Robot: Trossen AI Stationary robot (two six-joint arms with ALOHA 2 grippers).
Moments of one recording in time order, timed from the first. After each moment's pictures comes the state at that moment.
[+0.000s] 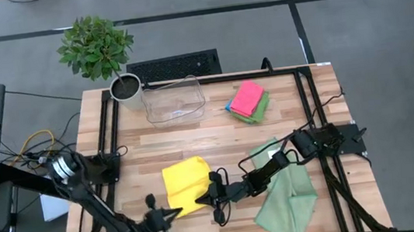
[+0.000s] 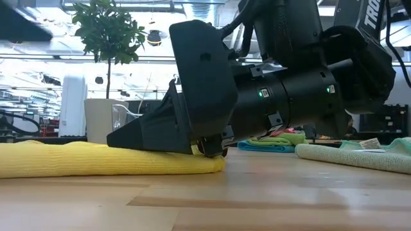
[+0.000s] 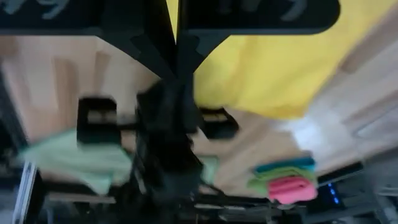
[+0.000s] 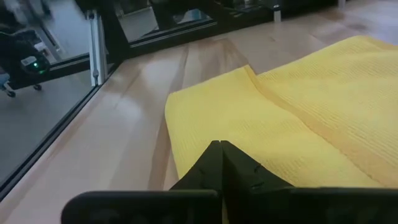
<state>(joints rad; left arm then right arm) -1.02 1.85 0.99 -0.37 -1.27 -1.23 0.43 2.39 1.12 0.97 0.28 0.33</state>
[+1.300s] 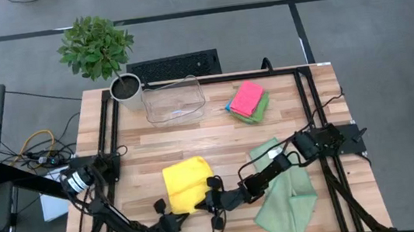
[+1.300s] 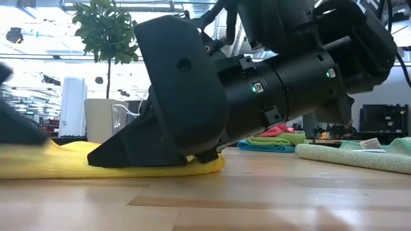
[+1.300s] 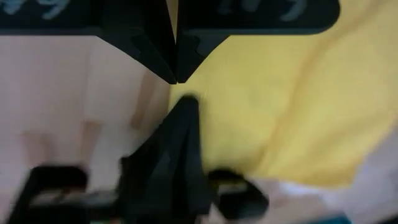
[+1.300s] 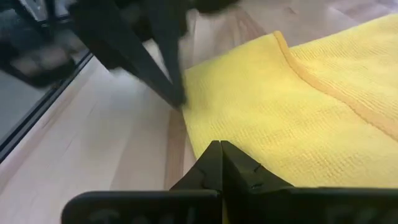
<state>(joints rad) -0.97 2.06 1.10 -0.36 -1.08 -1.23 0.47 2.38 1.23 0.72 0.30 0.31</state>
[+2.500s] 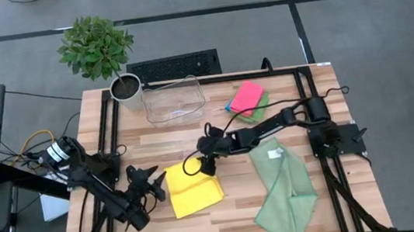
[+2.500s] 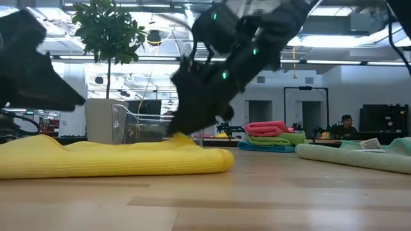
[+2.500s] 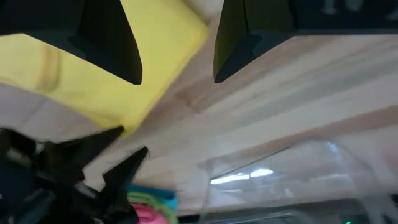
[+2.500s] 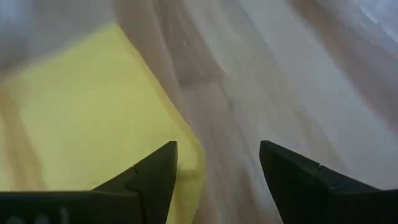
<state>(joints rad) -0.90 1.69 0.69 -0.86 -1.17 -2.09 0.07 2.06 1.22 0.05 0.18 0.26</state>
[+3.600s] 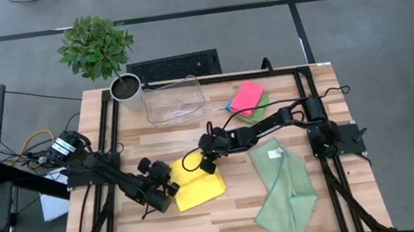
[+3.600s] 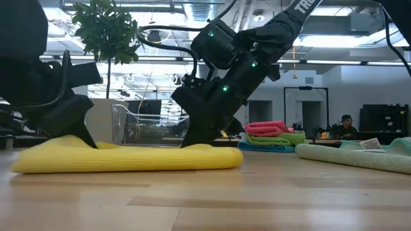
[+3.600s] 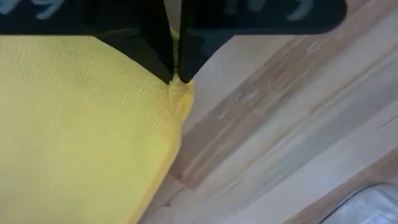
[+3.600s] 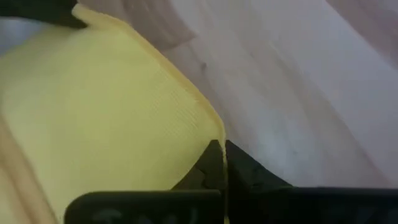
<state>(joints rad) -0.60 1.69 0.65 -0.44 -0.78 -1.35 0.05 2.10 1.22 0.00 0.15 0.39</state>
